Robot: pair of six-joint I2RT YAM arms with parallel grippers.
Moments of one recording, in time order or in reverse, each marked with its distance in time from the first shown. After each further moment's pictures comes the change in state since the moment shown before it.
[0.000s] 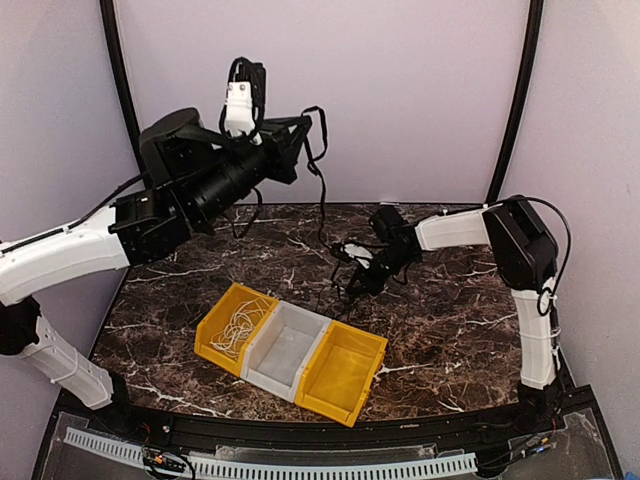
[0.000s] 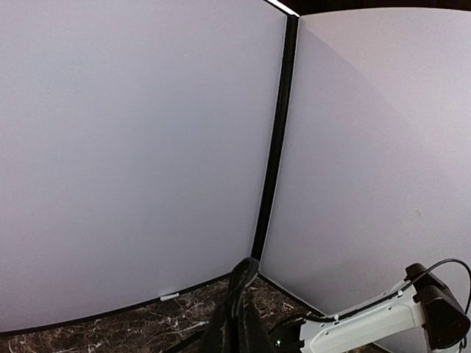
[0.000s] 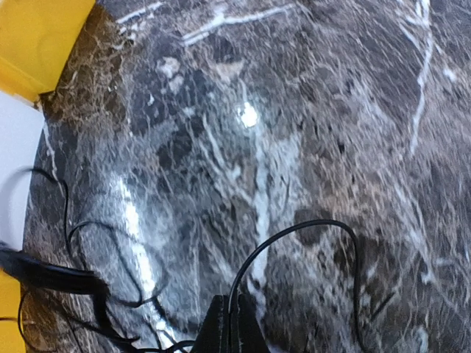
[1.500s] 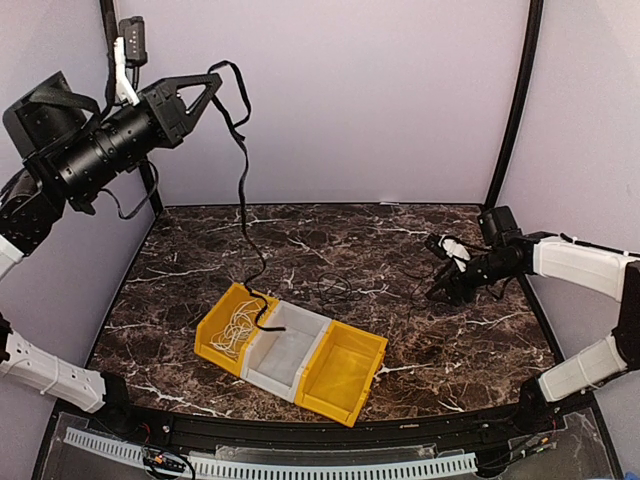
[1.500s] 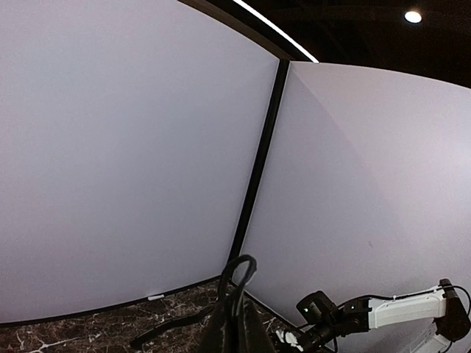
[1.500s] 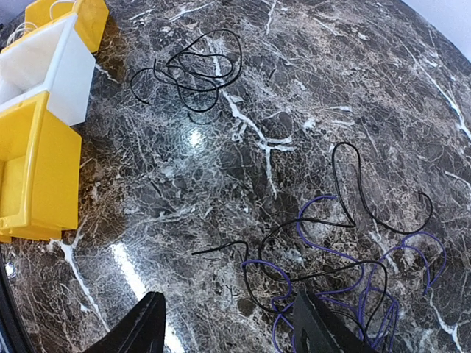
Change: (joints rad) left arm 0.000 -0.306 0.193 -0.422 0.035 -0.076; right arm -0.315 -0.853 -0.695 -0.042 0.008 -0.061
